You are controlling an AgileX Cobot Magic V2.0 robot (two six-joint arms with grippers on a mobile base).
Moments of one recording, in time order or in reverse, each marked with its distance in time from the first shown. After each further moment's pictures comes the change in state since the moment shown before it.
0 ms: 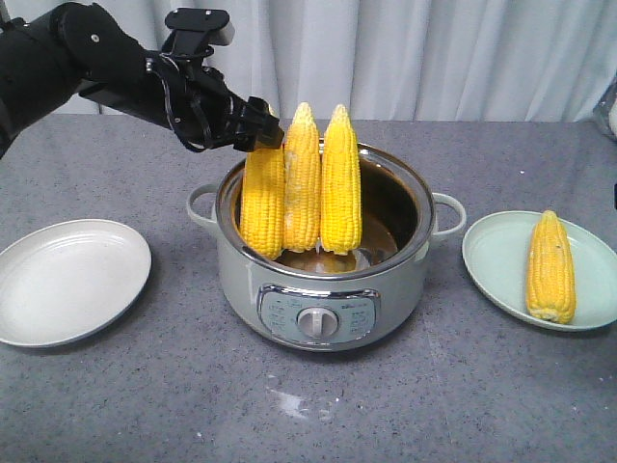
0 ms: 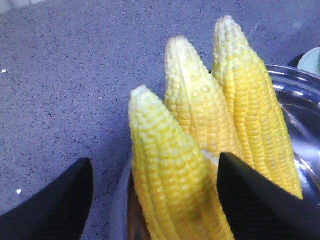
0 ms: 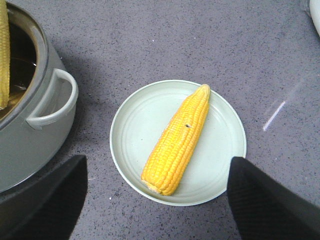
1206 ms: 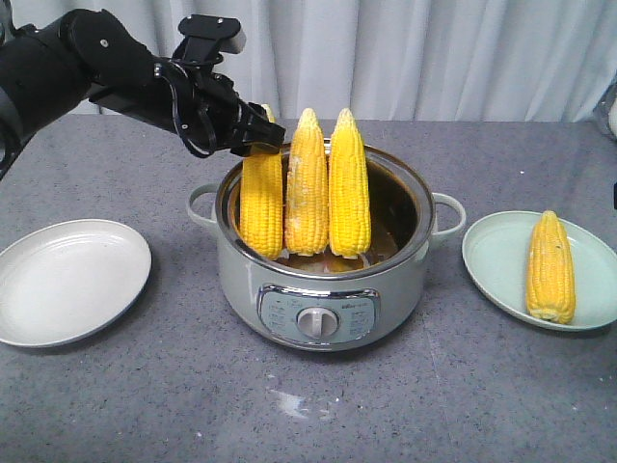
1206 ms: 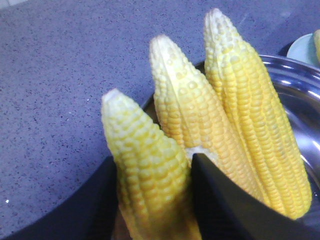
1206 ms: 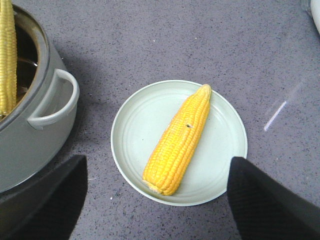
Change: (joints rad) left arm -0.007 0.011 -0.003 -0.034 0.007 0.075; right arm 0.000 -0.001 0.001 0.004 0.000 0.000
